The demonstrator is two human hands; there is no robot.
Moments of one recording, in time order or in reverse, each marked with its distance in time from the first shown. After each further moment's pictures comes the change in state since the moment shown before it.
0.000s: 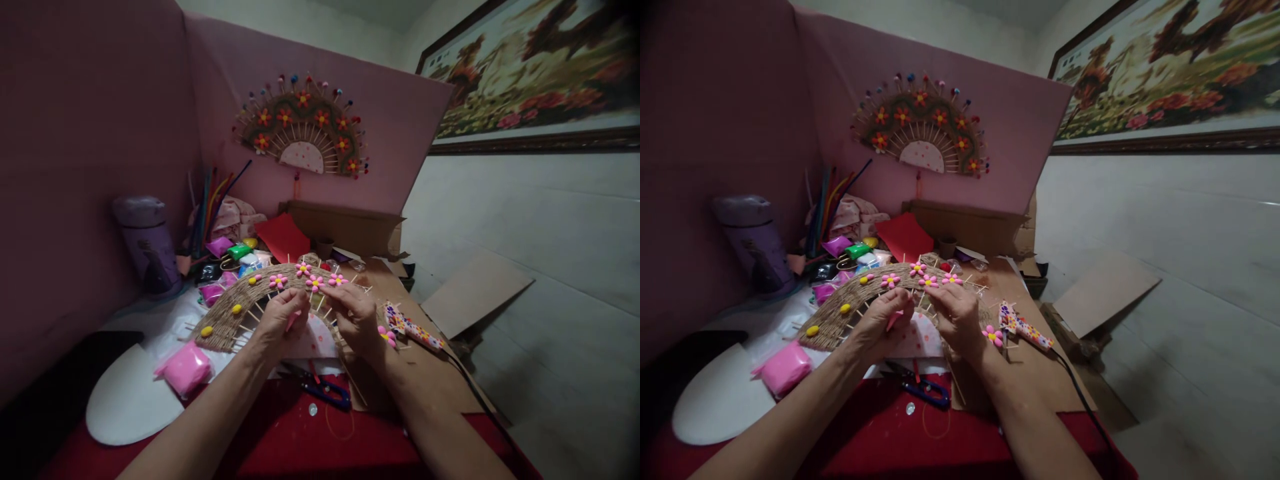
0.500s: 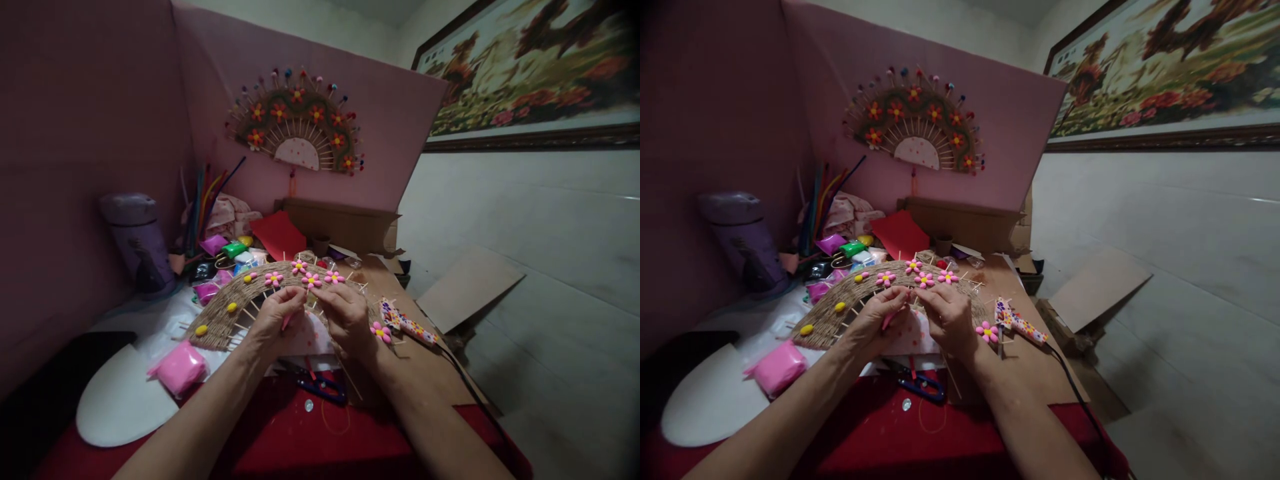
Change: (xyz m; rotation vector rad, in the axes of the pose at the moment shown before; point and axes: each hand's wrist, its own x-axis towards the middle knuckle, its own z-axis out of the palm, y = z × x) left_hand 0.000 0.001 0.001 -0.011 -0.006 -0.003; right_hand -0.005 -0.003 0.002 -0.046 -0.038 -0.072
